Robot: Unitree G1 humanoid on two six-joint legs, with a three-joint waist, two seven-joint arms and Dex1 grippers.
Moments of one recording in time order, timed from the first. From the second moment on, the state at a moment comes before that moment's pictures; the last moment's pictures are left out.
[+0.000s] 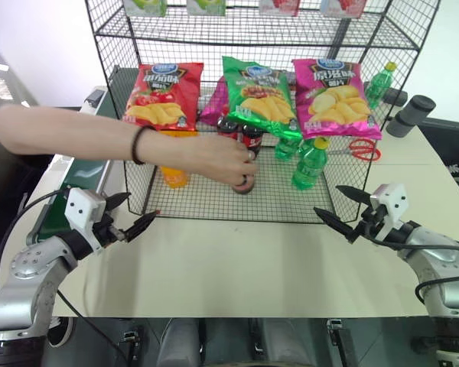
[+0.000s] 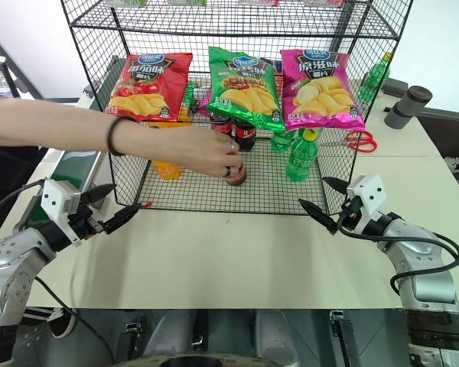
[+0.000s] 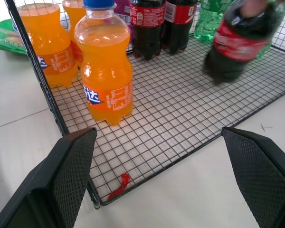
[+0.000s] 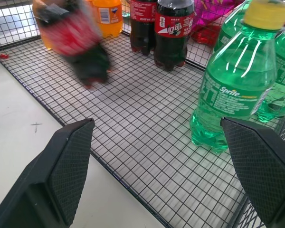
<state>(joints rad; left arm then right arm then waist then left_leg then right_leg) 0.07 0.63 0.30 -0.24 -0.49 0.33 -0.76 -0.05 -0.65 -0.24 -0.06 0.43 0.17 0.85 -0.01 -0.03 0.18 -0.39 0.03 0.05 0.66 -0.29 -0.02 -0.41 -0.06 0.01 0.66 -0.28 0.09</state>
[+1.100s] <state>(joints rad) 0.11 0.58 0.43 -0.24 -0.51 0.30 -0.69 -0.14 -0.59 -0.16 -0.04 0.41 0.17 0.85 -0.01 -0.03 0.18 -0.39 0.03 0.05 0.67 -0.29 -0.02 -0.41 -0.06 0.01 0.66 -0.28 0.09</state>
